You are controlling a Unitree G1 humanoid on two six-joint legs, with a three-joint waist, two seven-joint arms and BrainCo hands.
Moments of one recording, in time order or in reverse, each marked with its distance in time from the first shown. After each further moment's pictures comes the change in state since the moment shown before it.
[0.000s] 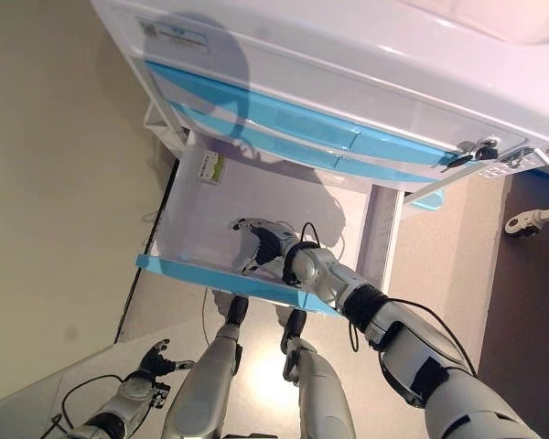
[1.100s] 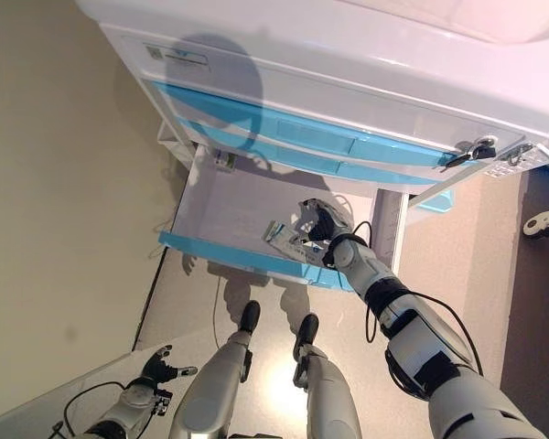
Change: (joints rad) left arm 0.064 -0.018 -0.002 -0.013 0.000 -0.012 0.000; right arm -0.033 0.005 -0.188 0.412 0.127 -0.012 -0.195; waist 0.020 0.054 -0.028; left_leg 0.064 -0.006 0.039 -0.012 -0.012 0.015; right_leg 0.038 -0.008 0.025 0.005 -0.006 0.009
